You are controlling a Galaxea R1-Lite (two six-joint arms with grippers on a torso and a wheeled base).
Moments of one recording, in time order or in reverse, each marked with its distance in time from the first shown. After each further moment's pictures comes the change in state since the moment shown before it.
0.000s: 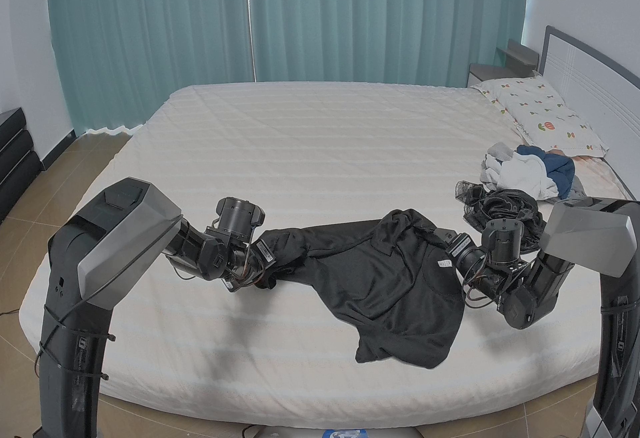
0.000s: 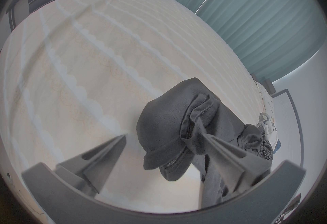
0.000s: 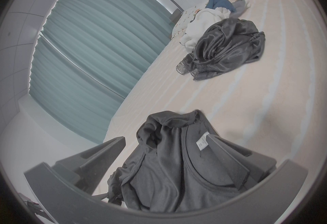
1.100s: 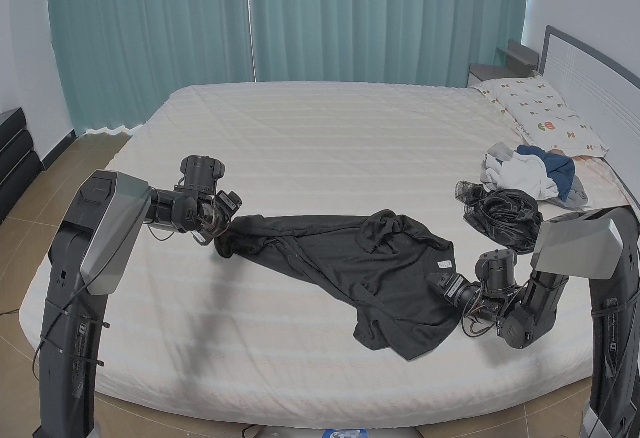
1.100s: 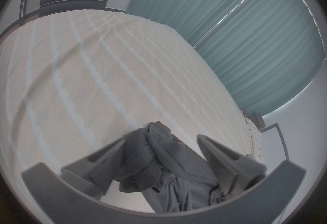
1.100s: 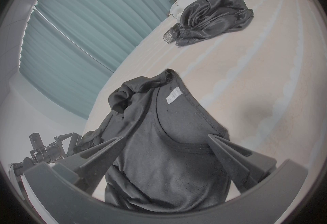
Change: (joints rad) left arm 0.174 0.100 -0.415 0.157 0.006 -0.044; right arm 0.008 0.065 0.118 0.035 0.068 -0.106
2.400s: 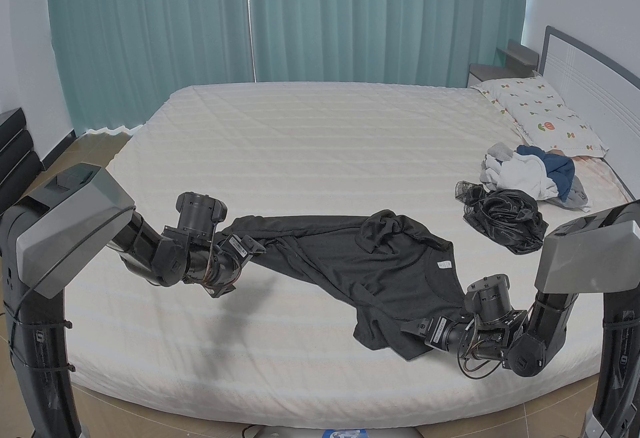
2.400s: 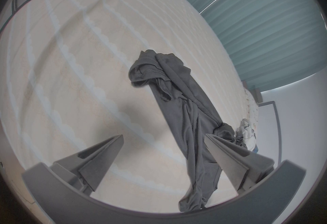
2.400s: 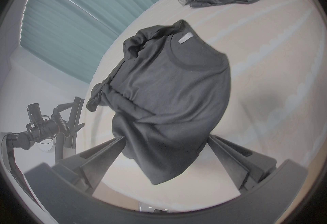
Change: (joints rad) left arm -0.106 -0.312 0.729 -0.321 -0.214 -0.096; right arm 0.166 -0.137 0.227 0.082 0.139 -0.040
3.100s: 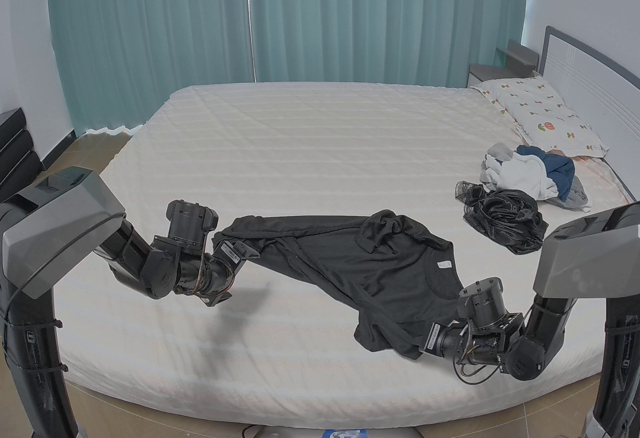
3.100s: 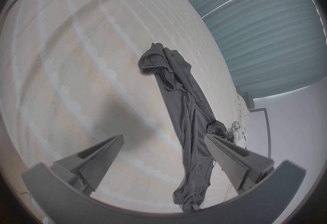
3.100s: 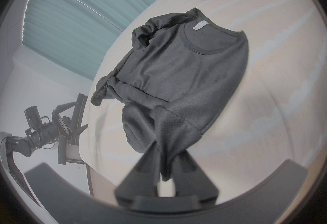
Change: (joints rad) left arm -0.001 -0.051 0.131 -0.093 -0.009 -0.061; right arm 0.052 -0.020 -0.005 0.048 -0.023 0.001
